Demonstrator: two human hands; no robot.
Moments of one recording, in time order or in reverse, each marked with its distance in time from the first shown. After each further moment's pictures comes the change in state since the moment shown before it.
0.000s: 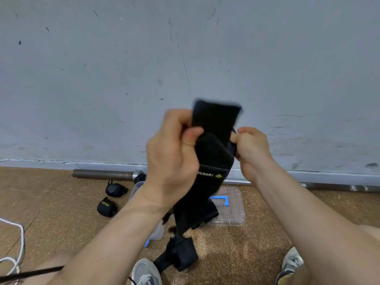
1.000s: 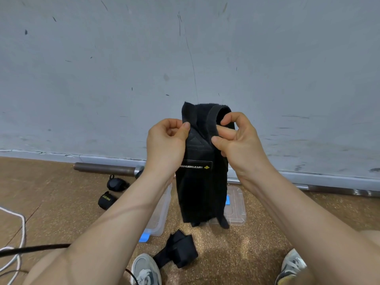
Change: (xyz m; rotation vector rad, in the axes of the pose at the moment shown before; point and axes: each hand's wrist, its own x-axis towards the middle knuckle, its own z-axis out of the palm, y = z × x) left_hand 0.008 -0.046 0.011 -0.265 0.043 -0.849; right_hand -0.037 -0.005 0.011 -0.030 -0.396 -0.245
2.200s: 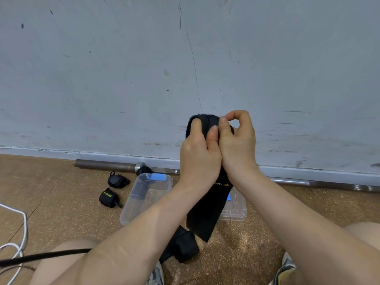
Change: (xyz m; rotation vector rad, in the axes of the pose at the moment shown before) left_hand -0.035 -0.011 0.040 0.211 -0.042 0.356; right_hand 0.022 0.040 0.014 -0.225 0.395 -0.136
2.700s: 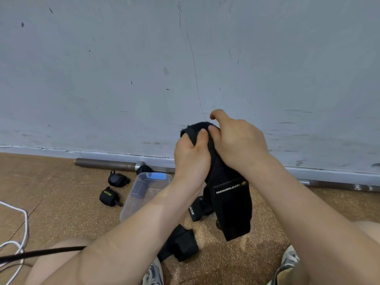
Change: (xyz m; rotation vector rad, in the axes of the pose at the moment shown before) left_hand 0.001 -0.011 0.001 -0.398 -0.021 -0.545; right_hand 0.014 -0.025 -0.018 -1.003 -0.370 -0.267
